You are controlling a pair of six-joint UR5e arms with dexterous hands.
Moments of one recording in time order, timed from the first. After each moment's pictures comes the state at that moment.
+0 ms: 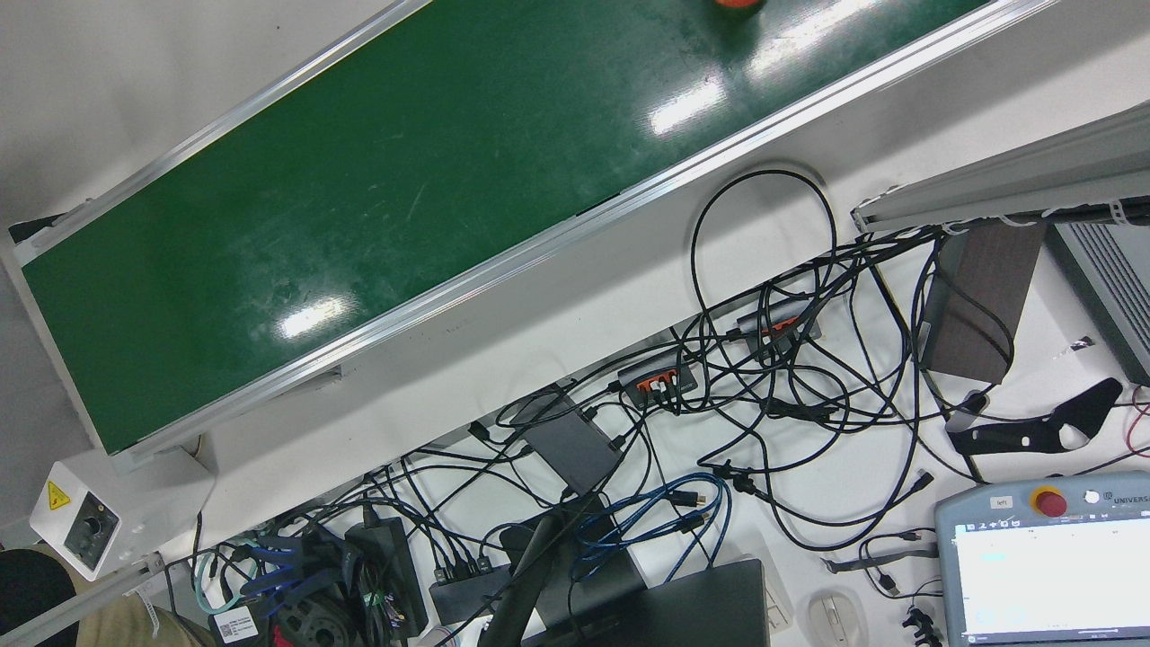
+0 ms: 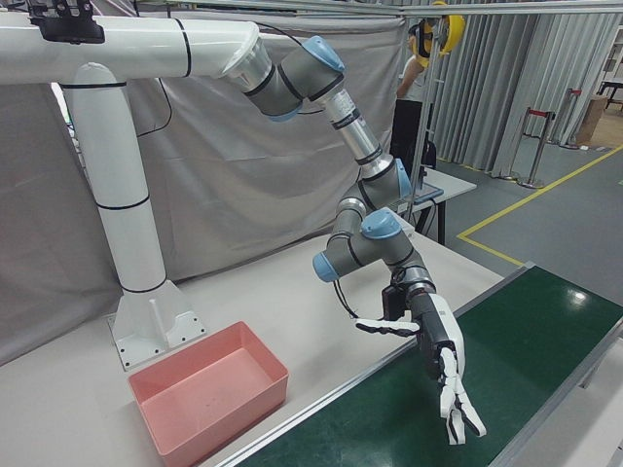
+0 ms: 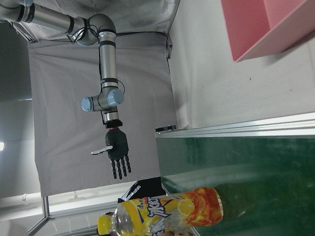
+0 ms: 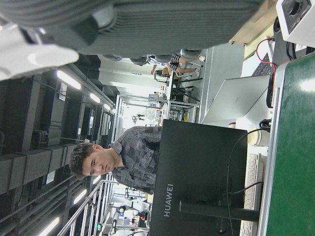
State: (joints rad) left arm -0.99 -2.03 -1.73 0.13 1.44 0.33; right arm 1.59 -1.56 1.64 -3.27 -1.58 -0.10
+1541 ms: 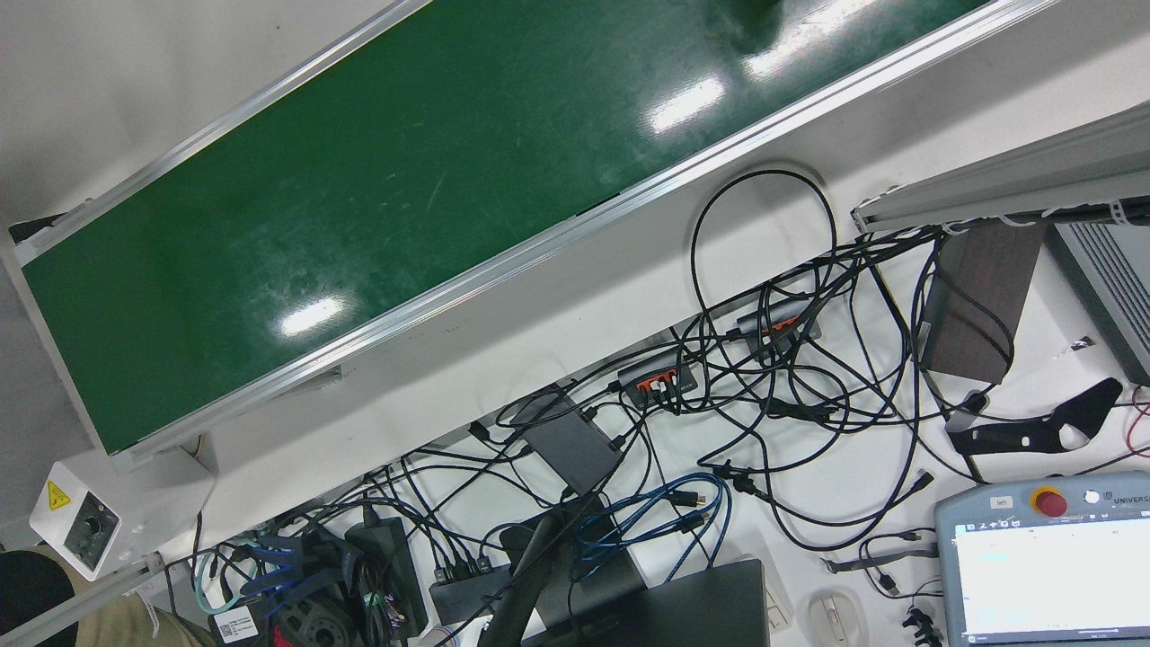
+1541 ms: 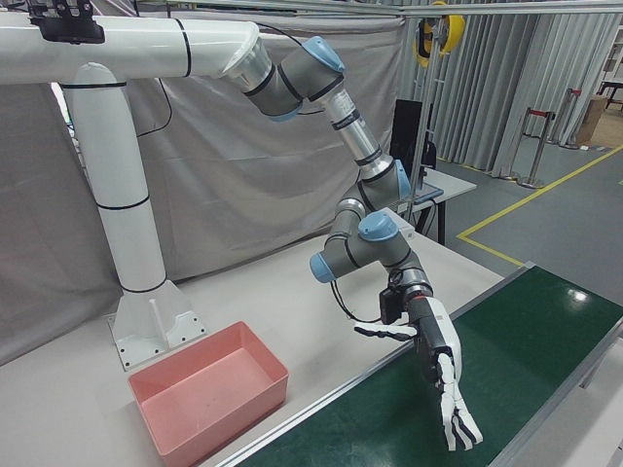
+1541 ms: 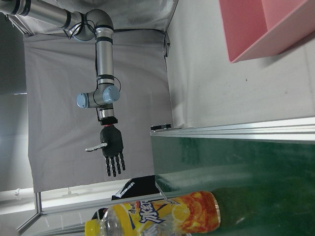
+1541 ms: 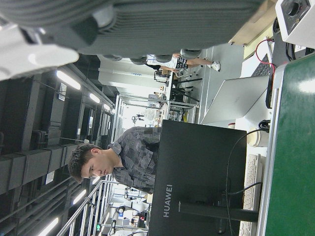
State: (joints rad) left arm -0.98 -2.03 -1.73 0.17 1.44 0.33; right arm 1.59 -1.56 1.64 -3.27 -1.58 -0.10
